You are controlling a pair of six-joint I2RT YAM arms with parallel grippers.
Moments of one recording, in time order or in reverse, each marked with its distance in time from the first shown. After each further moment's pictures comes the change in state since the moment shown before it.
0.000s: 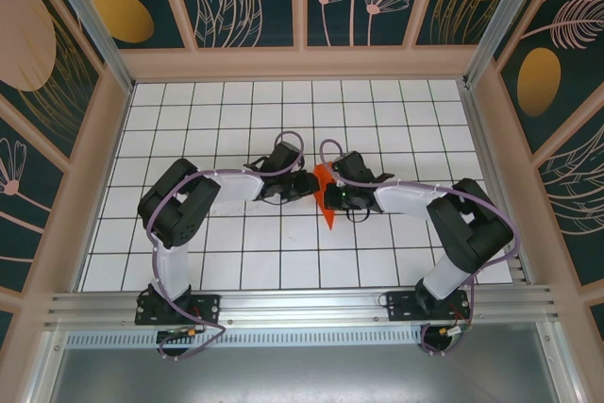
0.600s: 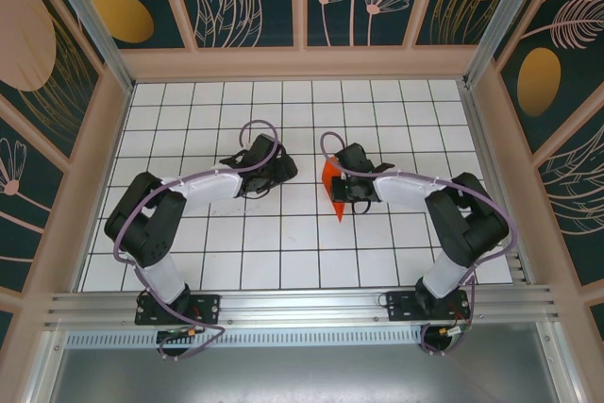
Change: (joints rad) left arm 0.065 -0.206 -0.056 -0.209 -0.368 -0.060; right arm -0.043 0.049 0.086 -0.114 0.114 -0.074
